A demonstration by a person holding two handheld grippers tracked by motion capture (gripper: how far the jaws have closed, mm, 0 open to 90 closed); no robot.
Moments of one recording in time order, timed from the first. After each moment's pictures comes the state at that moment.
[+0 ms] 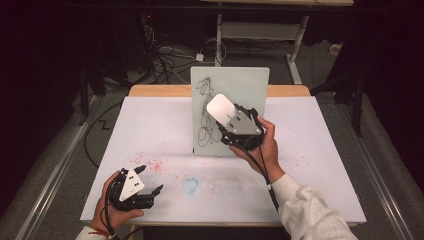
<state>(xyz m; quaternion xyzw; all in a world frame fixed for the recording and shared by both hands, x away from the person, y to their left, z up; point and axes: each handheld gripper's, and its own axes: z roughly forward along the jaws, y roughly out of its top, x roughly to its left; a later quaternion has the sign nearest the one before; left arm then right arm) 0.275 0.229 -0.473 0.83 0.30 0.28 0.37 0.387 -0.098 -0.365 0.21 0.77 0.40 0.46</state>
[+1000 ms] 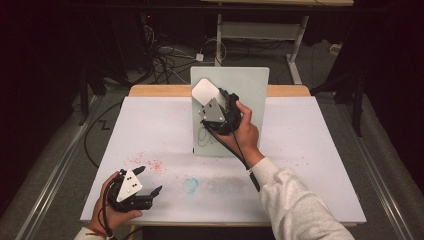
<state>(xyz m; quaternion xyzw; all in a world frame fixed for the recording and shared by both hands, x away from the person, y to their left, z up) 0.273 0.233 -0.472 0.84 0.29 0.28 0.37 0.420 -0.041 -0.362 0.20 0.75 0.33 0.54</state>
